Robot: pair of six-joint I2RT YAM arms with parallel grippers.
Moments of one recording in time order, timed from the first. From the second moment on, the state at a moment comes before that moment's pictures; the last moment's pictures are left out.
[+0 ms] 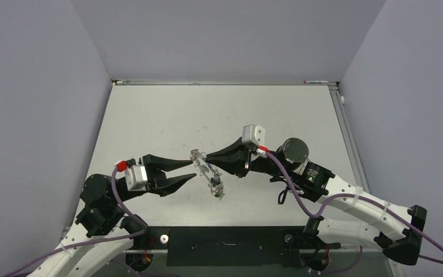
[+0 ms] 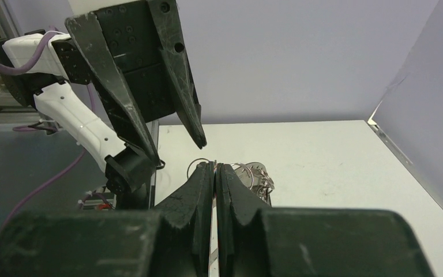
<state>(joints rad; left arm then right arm) -0.73 0.42 0.67 0.06 0.54 -0.02 1.03 1.00 0.98 0.19 -0.41 -0.01</state>
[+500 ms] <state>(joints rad) -0.73 0.49 0.69 0.20 0.59 -0.20 1.03 1.00 0.98 0.18 -0.46 -0.01</state>
